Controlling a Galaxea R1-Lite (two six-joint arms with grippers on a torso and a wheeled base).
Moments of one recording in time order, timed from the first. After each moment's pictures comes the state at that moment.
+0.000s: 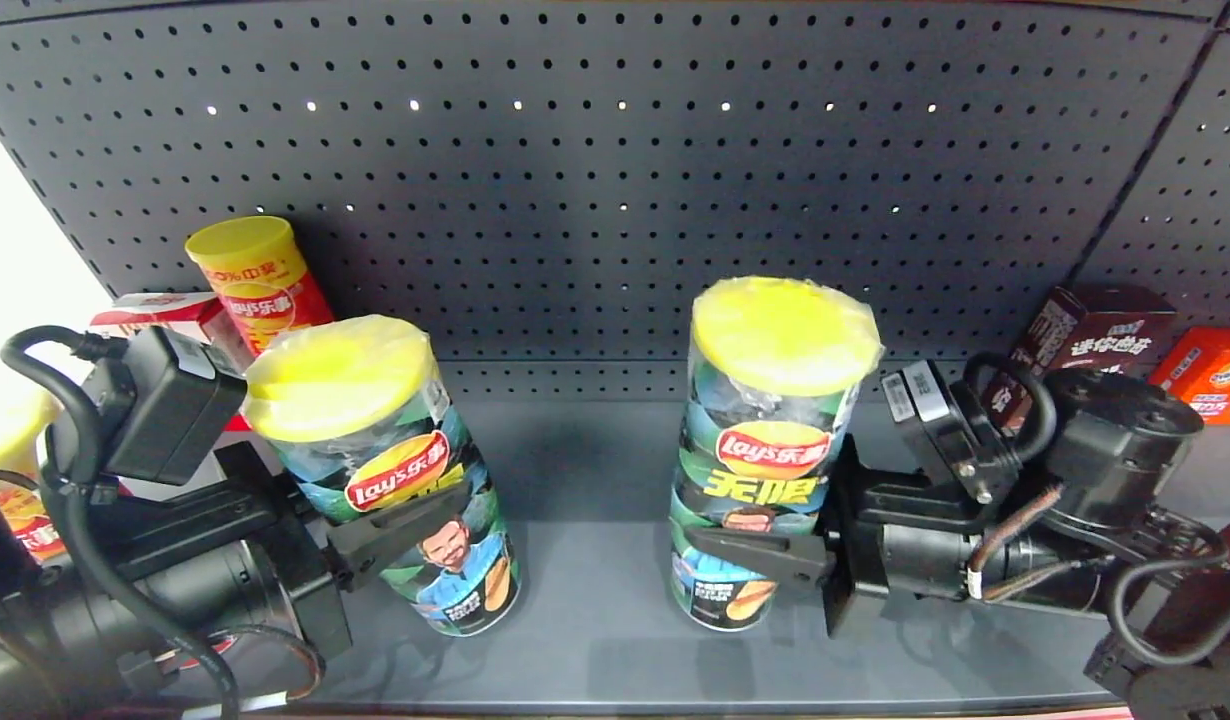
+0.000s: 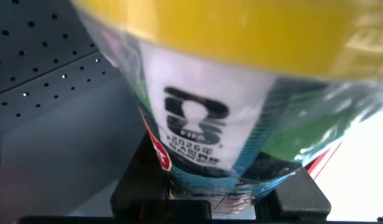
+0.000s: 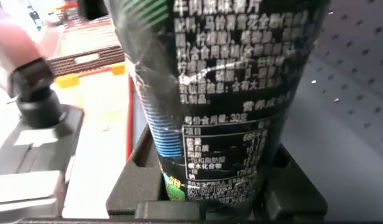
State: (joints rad) left arm -0.49 1.24 -0.45 -0.69 -0.23 0.07; right arm 0.65 1.72 -0.57 -1.20 0.74 -0.12
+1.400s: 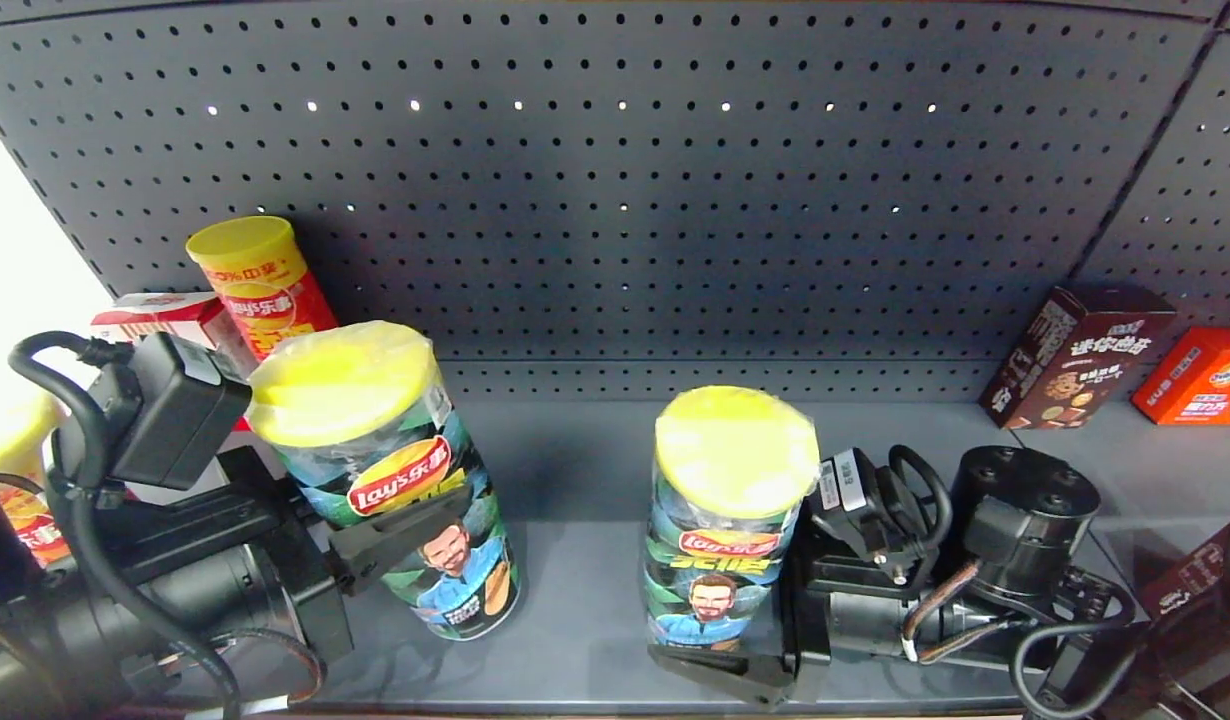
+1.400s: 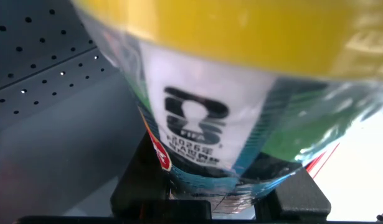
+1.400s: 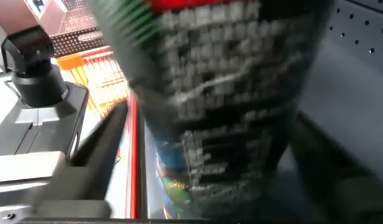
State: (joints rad) left arm -0.49 1.25 -0.44 -0.69 -0.23 0.07; right arm 0.69 1.88 -0.49 -1.38 0.71 -0.13
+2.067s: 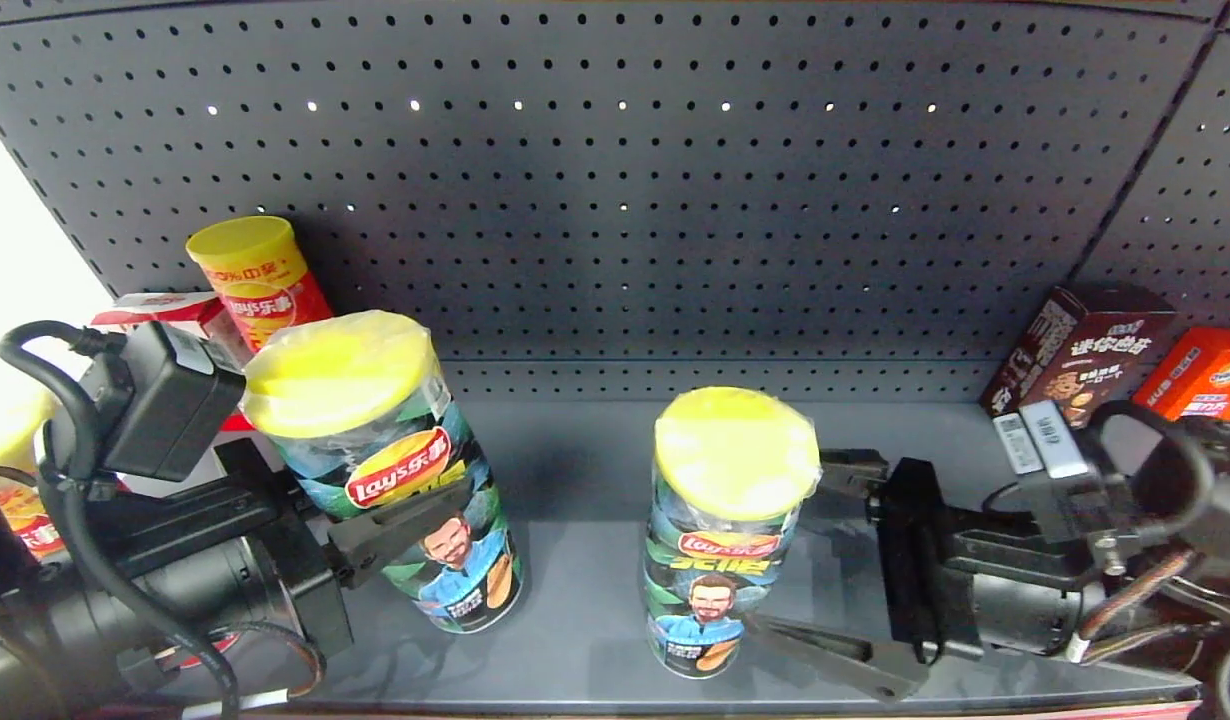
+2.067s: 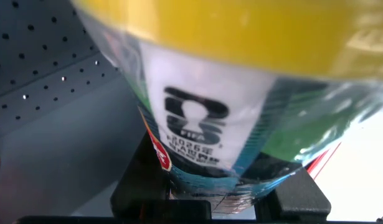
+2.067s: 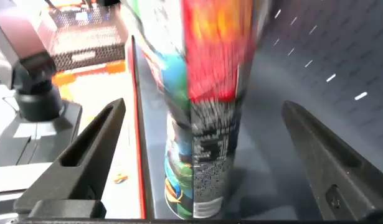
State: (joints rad) left arm -0.50 1.24 -0.46 -0.69 -0.23 0.07; right arm 0.62 1.62 -0.39 -1.35 0.71 -0.13
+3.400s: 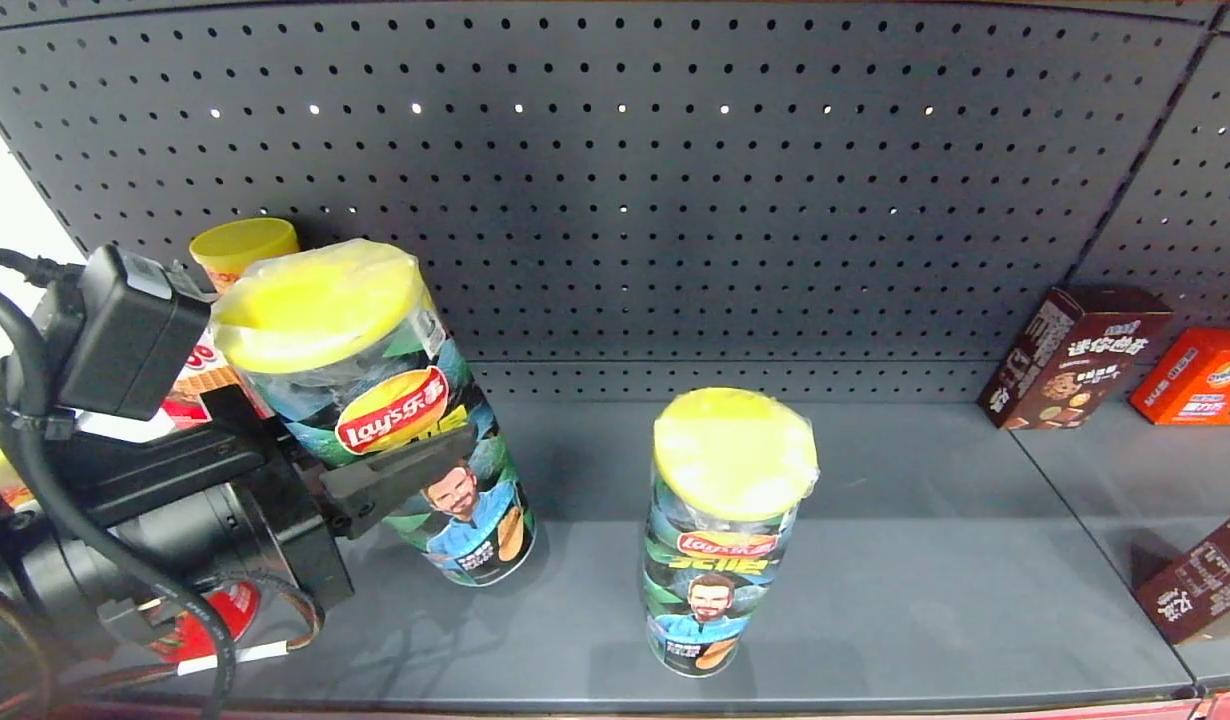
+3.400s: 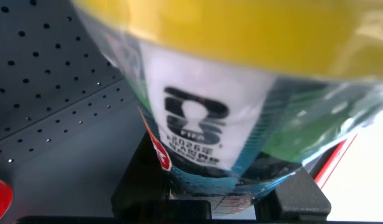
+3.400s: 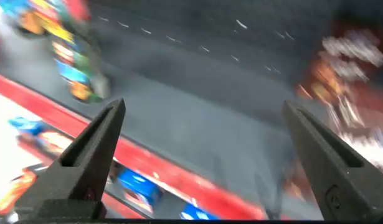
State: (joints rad) left arm -0.51 1.24 -0.53 -0.69 -0.23 0.08; right arm 0.37 0.33 -0.25 -0.14 0.05 -0.13
